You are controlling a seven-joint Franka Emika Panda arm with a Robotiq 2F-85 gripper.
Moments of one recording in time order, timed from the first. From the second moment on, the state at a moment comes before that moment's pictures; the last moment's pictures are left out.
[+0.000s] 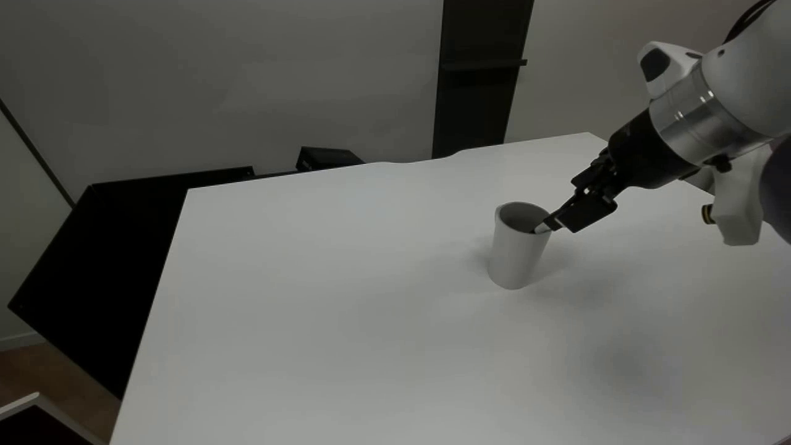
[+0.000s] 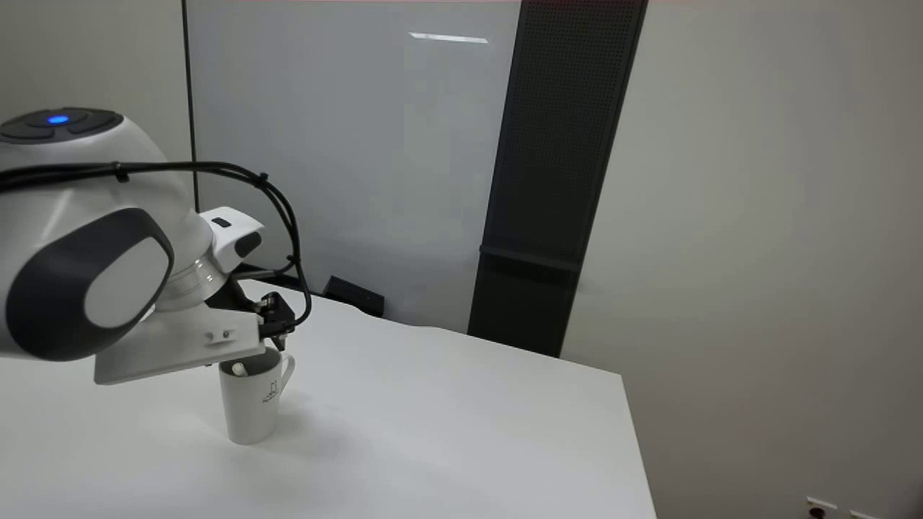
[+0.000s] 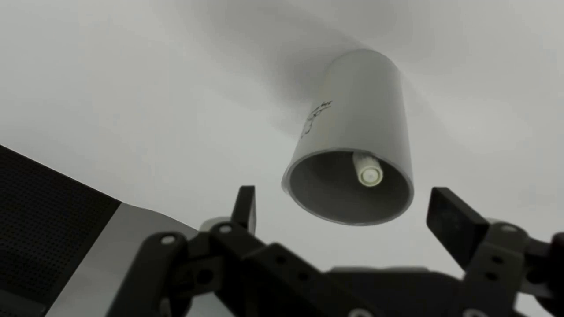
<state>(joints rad) 0.02 0.24 -0.02 -2.63 -0.18 3.45 -0.36</state>
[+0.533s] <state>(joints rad) 0.02 0.30 -0.01 -2.58 -0.18 3.45 -0.35</state>
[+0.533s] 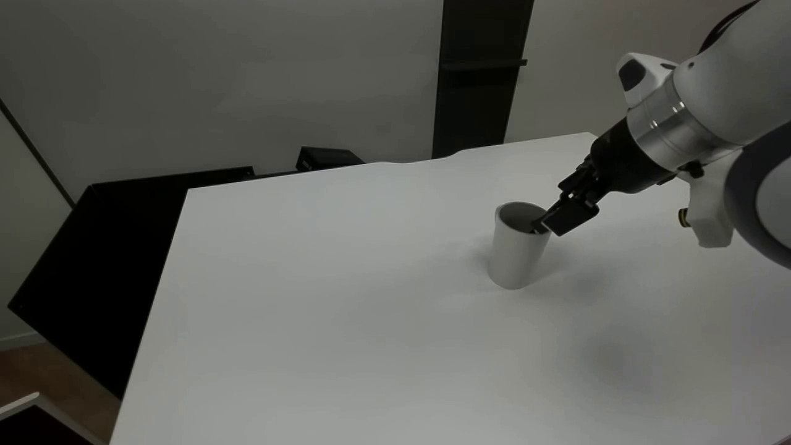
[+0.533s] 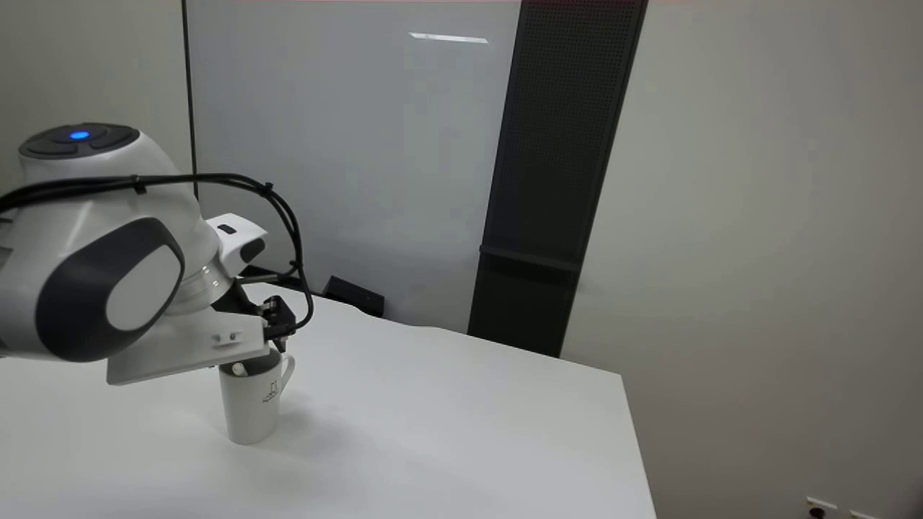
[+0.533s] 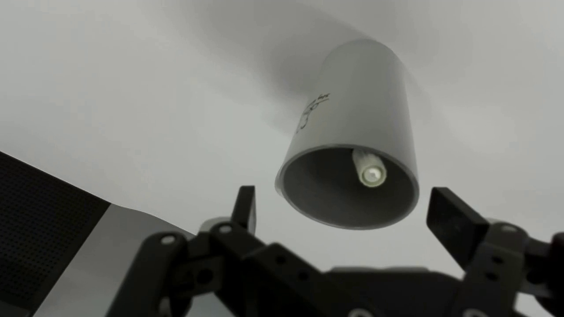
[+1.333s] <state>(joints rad) 0.03 0.35 0.00 -2.55 -0.18 3.45 -0.35</state>
